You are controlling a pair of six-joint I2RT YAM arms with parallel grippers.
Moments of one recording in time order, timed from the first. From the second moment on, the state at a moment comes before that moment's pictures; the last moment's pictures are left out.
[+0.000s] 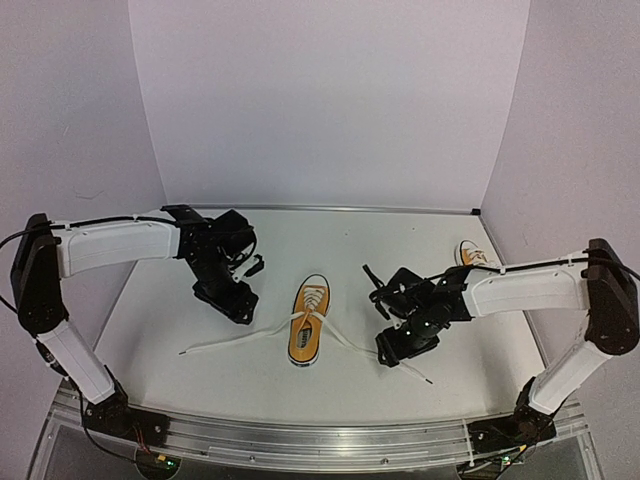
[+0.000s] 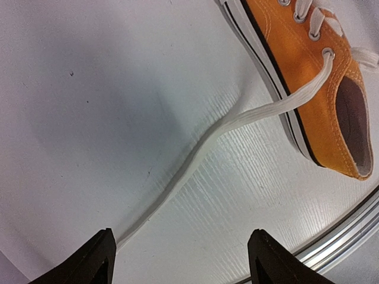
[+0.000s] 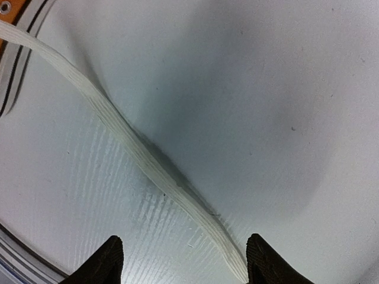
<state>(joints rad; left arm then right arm) -0.77 1.63 1.26 -0.98 0.01 -0.18 0.92 1.59 0.94 -0.65 0.04 0.48</state>
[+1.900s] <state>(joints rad) -0.64 1.90 1.17 -1.09 0.07 -0.20 0.92 1.59 0.84 -0.58 0.05 0.57</state>
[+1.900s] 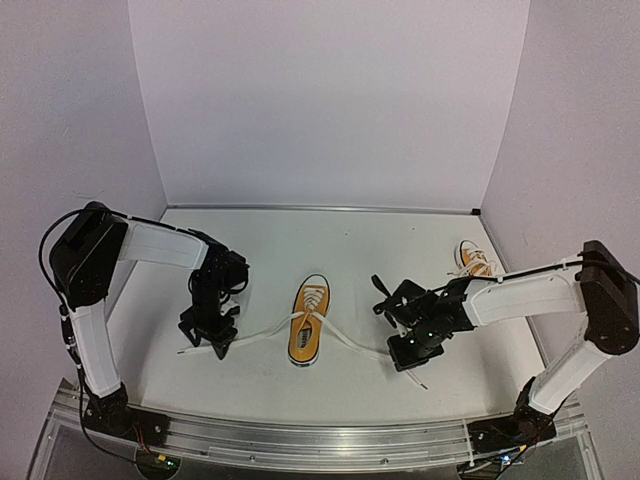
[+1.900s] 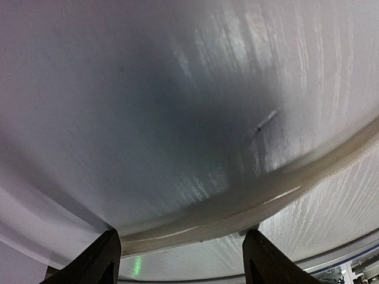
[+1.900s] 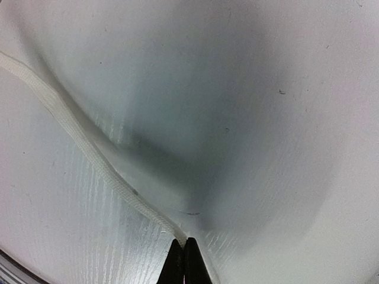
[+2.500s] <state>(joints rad) -0.70 1.79 1.22 -1.02 0.12 -0.21 0.90 1.54 0.90 -0.59 0.11 0.57</state>
